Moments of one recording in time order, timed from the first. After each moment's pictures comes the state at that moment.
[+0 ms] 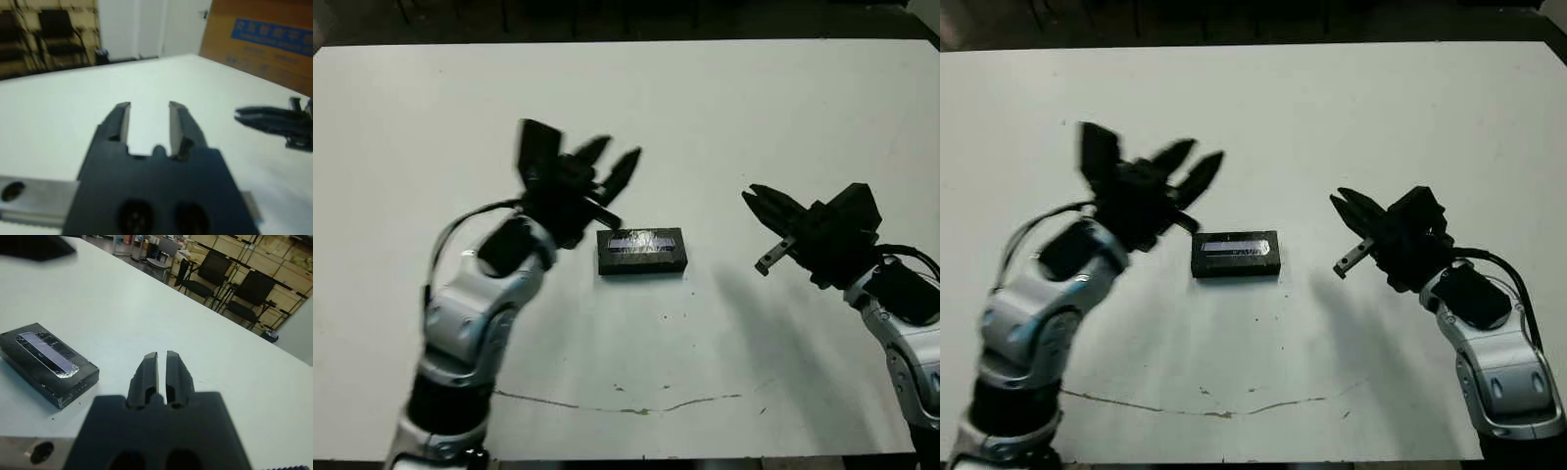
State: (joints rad) left arm -0.40 0.13 -0.23 -0.39 -0.26 0.78 -0.17; right arm -0.11 -0.57 -0.02 -0.40 0.17 0.35 0.47
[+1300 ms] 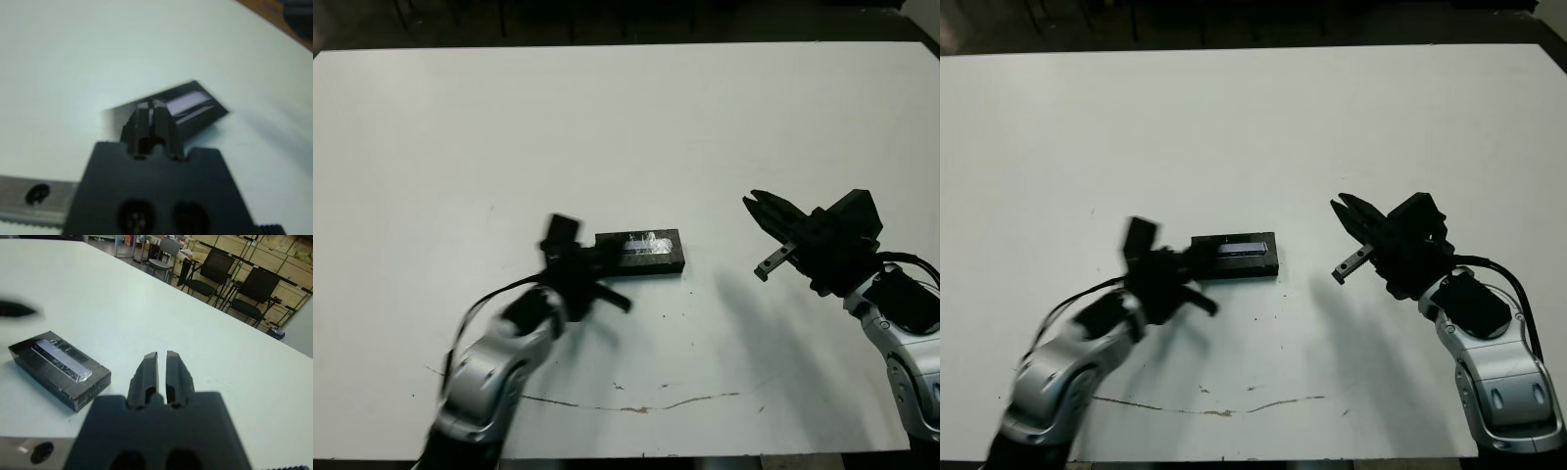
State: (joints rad) left arm -0.08 0.16 -0.09 -0.42 -0.20 0.48 -0.19; right arm -0.08 -0.53 -0.03 -0.45 0.18 0.39 0.46
